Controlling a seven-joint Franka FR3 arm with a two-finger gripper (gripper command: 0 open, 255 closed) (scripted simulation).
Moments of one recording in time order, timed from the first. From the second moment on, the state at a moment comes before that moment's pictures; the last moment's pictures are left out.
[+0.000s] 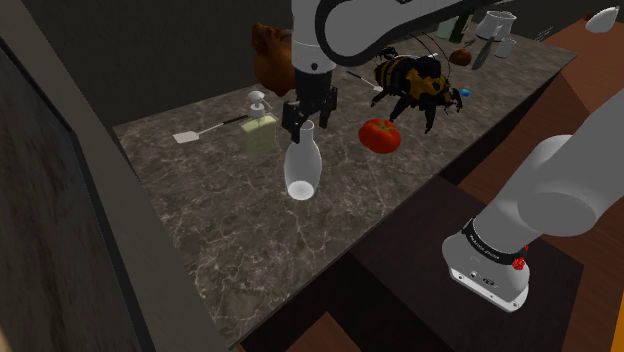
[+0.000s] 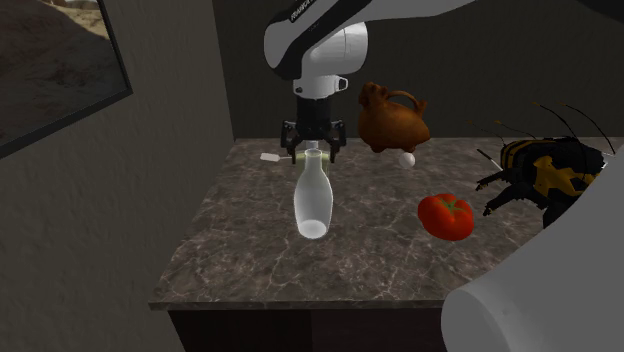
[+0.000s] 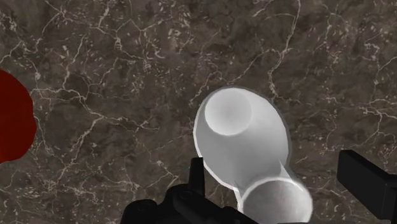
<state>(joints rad) 0.13 -0.11 0.33 -2.16 0.07 2.03 0.40</state>
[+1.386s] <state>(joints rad) 0.13 -0.10 0.33 -2.18 0.06 2.06 0.40</state>
